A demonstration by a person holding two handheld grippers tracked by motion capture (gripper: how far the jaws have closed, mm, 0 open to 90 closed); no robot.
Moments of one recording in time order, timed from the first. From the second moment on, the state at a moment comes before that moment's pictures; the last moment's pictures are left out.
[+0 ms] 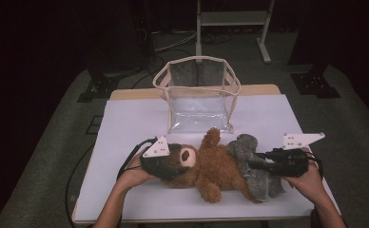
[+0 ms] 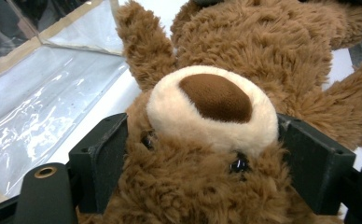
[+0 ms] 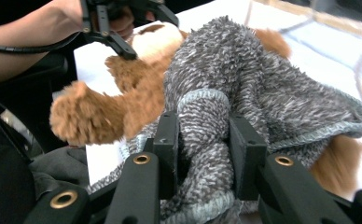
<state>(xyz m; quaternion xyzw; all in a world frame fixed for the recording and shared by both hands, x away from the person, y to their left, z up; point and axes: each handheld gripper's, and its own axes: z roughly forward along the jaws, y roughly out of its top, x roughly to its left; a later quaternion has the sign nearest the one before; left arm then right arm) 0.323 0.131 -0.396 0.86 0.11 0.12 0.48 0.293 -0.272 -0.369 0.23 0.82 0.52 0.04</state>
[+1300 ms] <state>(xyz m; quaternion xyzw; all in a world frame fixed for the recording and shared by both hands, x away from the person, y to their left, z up) 0.319 0.127 -0.397 0.87 0.10 0.13 0.47 0.303 -0.222 -0.361 0.19 0.84 0.51 0.04</state>
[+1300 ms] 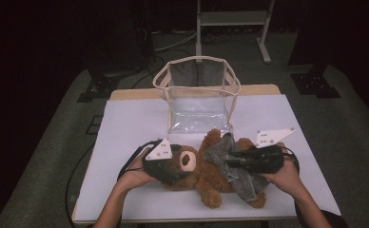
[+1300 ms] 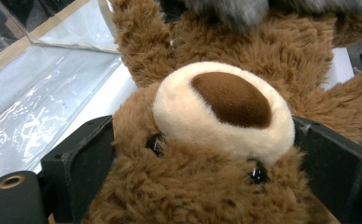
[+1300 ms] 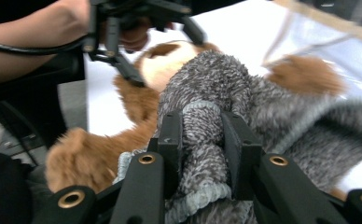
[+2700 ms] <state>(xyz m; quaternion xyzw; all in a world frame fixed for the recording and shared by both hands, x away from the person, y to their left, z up) 0.311 0.126 -0.395 0.88 0.06 0.11 0.46 0.331 -0.276 -0.386 0.32 0.80 0.50 0.05</state>
